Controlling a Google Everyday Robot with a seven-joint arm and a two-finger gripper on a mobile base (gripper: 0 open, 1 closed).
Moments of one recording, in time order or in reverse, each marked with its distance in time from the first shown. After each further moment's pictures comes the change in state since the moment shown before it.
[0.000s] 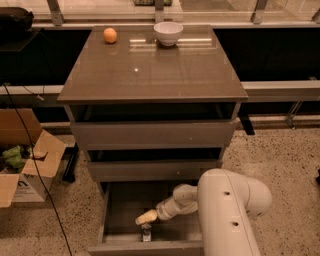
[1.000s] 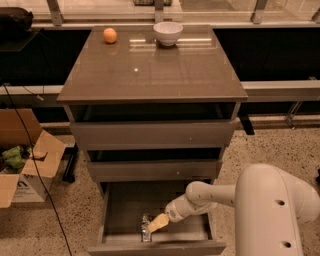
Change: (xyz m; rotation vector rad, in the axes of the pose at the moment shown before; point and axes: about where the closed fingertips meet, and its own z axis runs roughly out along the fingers) arm 0.029 0.053 -0.098 -0.037 -0.001 -0.310
